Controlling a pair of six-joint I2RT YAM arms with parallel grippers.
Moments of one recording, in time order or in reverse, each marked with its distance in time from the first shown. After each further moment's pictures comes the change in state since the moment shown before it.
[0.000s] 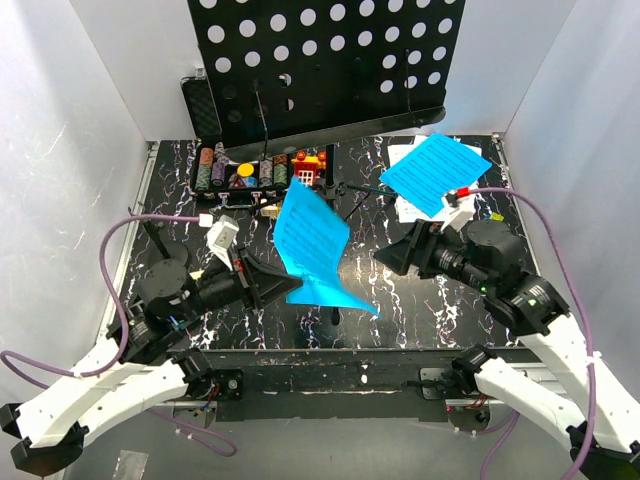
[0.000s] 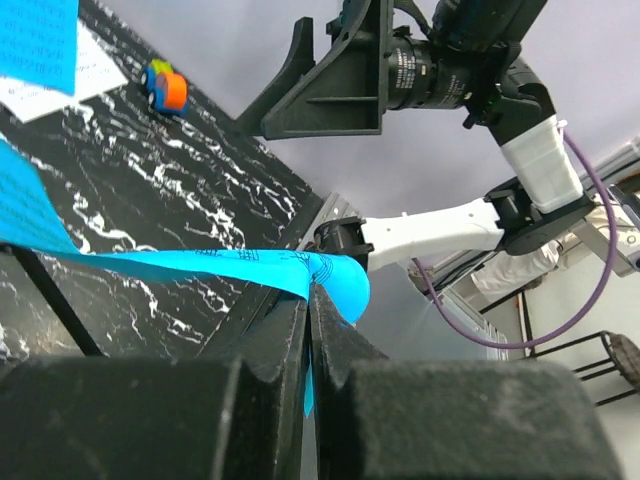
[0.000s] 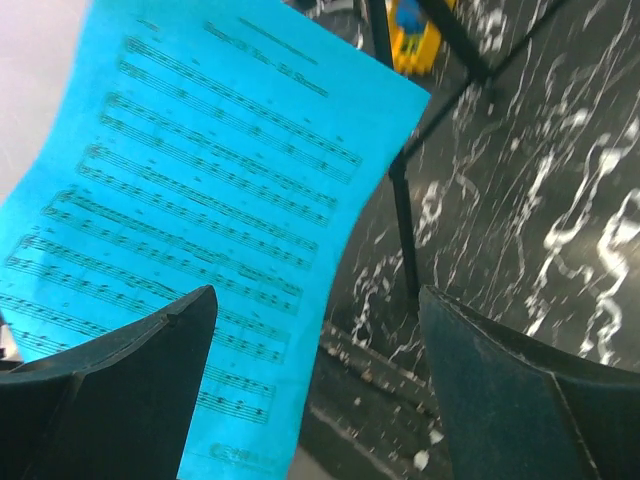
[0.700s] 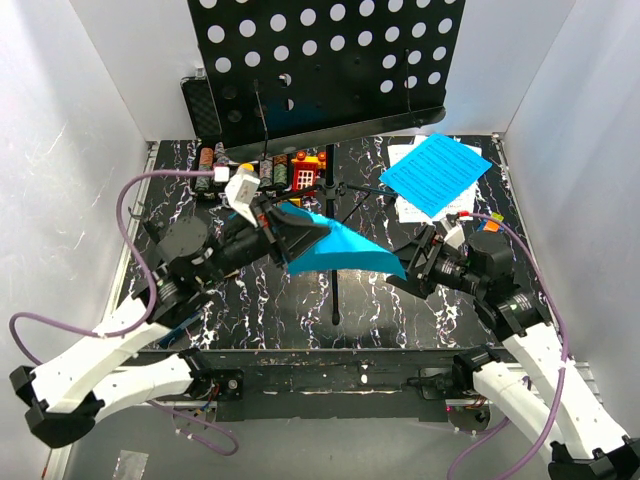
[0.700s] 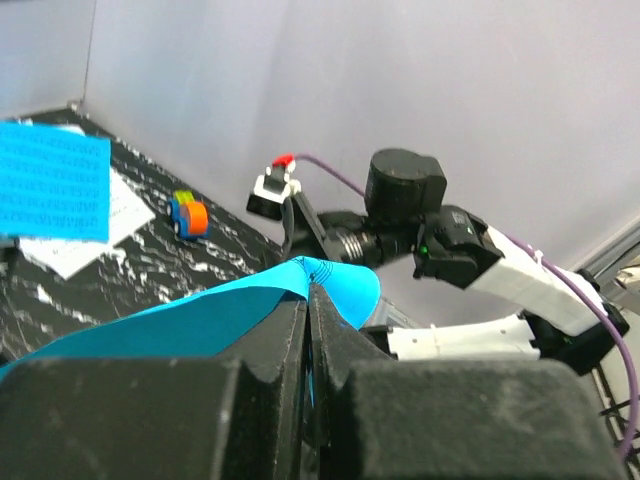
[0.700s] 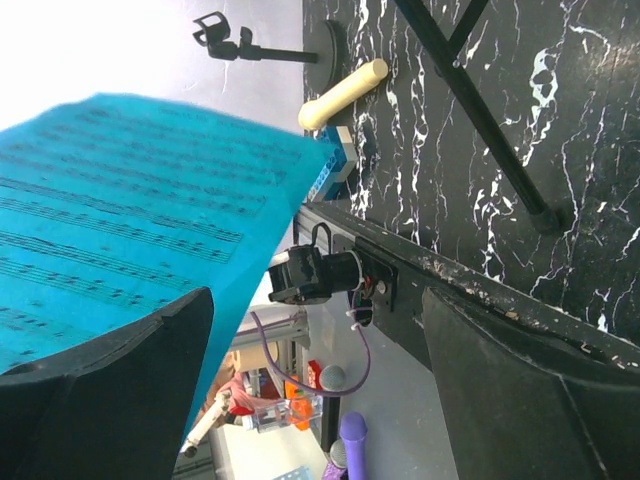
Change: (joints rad) left arm 0.000 0.272 0.187 0.198 -0.063 0.082; right arm -0.222 -0.055 -0.299 0.159 -0.408 0.472
